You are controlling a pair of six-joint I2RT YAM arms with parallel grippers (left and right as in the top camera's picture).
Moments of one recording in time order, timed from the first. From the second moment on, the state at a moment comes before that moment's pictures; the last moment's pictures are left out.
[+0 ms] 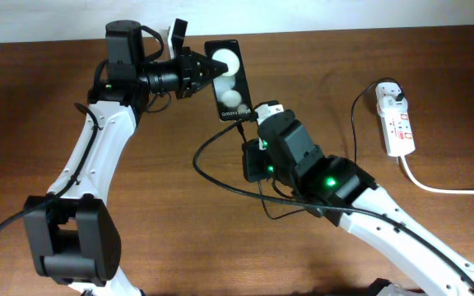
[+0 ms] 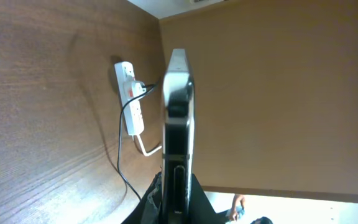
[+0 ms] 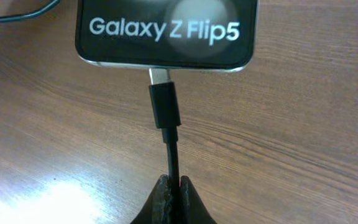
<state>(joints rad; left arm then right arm) -0.11 1.85 1.54 -0.22 1.13 -0.81 0.70 1.36 1.19 -0.57 0.02 0.47</state>
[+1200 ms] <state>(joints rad) -0.14 1.86 1.55 -0.23 0.94 -0.64 0.70 1.31 1.18 -0.49 0.05 0.42</state>
